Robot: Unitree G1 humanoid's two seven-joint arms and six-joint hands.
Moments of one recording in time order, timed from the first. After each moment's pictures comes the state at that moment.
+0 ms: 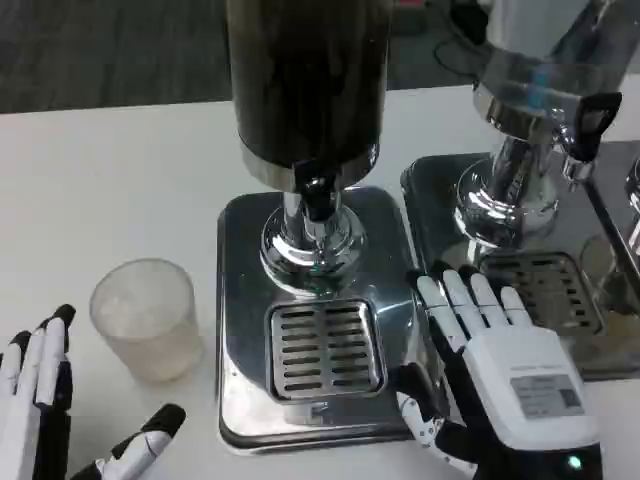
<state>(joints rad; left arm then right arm) 0.61 0.33 0.02 -0.18 0.77 -0.14 0.41 0.36 -0.29 0.43 -0.25 -1.13 0.10 -0.31</state>
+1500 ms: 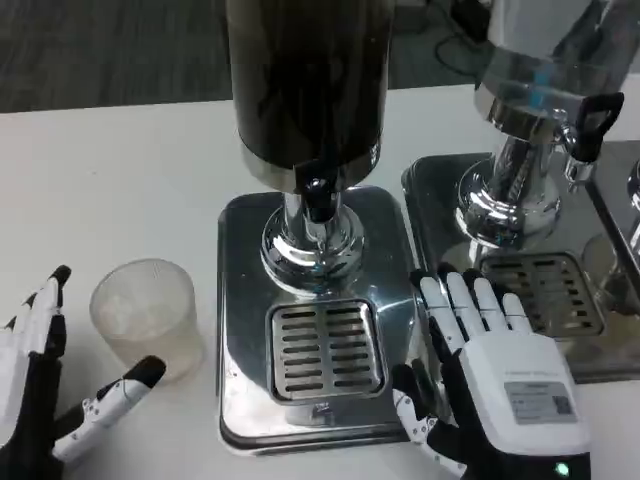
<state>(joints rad) 0.21 0.43 0.03 0.46 0.52 -0.52 0.44 0.35 -0.23 0.48 -0.22 -1.16 0.18 -0.36</state>
